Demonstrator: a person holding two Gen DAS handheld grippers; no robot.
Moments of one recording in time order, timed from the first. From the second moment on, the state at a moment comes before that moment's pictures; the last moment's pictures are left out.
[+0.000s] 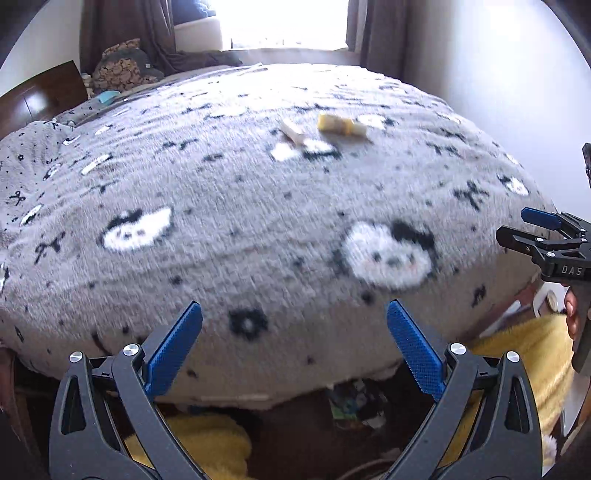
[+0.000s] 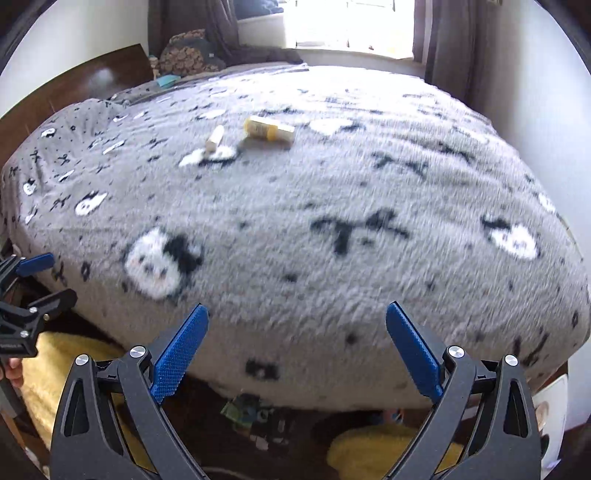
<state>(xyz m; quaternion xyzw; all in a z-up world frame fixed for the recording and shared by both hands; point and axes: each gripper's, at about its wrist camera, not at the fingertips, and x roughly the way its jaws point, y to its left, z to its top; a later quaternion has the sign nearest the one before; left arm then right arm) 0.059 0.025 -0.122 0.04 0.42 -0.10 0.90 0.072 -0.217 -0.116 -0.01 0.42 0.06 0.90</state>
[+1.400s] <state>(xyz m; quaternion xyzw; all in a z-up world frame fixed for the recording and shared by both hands) 0.342 0.013 -0.137 0.03 0.45 -0.06 0.89 0.337 -0.131 -0.152 -0.09 0.43 0.11 0.89</state>
